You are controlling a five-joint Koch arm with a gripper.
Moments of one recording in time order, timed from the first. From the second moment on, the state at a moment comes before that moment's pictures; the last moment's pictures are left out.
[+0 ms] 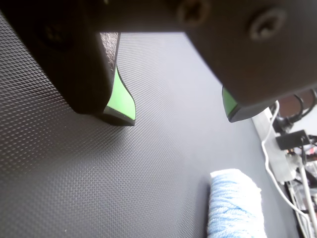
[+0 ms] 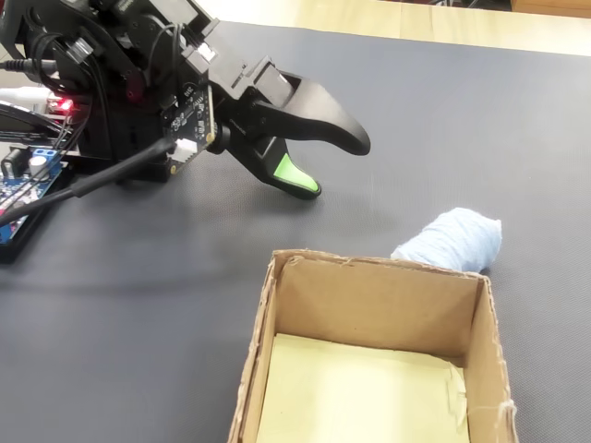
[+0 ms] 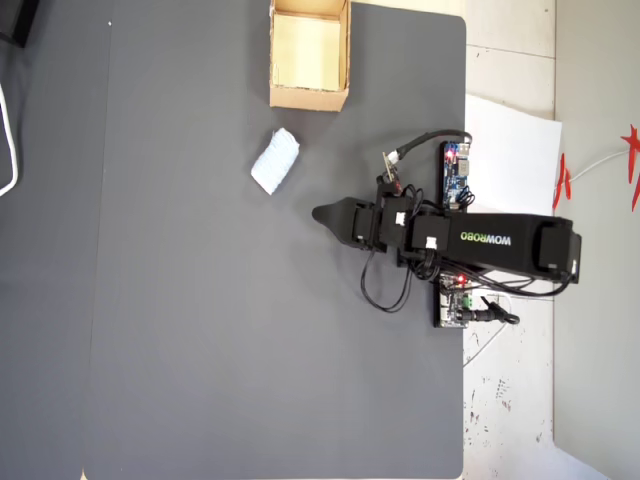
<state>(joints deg) 9.7 130.6 176.4 -3.9 90.4</state>
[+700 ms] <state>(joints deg) 9.4 130.6 175.4 -13.4 84.5</state>
